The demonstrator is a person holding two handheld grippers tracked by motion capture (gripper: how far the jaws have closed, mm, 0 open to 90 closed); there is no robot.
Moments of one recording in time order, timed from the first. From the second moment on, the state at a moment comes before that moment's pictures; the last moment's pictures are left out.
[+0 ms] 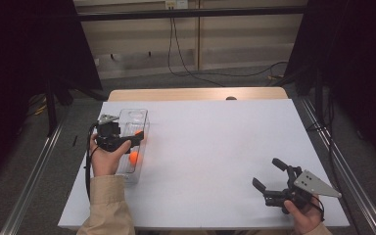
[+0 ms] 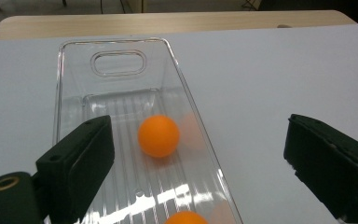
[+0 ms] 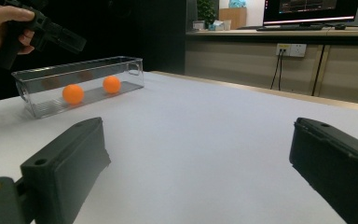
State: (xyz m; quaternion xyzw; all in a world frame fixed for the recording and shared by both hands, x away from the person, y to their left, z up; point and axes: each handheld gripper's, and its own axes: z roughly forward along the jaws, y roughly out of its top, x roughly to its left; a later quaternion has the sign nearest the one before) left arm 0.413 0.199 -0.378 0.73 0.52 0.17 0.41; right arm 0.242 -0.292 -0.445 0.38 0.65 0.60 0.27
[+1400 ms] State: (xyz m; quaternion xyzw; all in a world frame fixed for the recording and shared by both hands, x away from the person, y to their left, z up) left arm 0.365 0.208 -0.397 0.71 0.45 0.17 0.52; right arm 0.243 -0.291 -0.445 0.38 0.65 0.60 0.27
